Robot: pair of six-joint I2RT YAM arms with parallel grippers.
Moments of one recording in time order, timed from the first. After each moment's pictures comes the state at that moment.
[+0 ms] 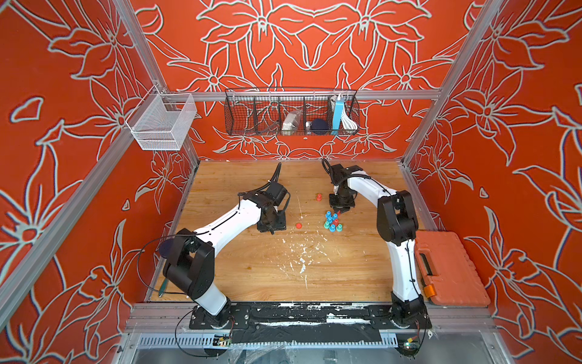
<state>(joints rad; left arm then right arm) -0.48 1.60 1.24 -0.91 0.02 -0.60 0.38 2.23 1.85 -1.16 -0.03 0.34</state>
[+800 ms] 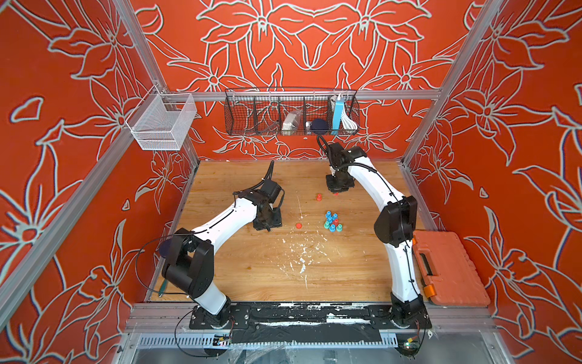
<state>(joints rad) -0.41 1.59 1.22 -0.89 0.03 -0.60 0.46 2.24 2.33 -1.43 0.08 0.26</state>
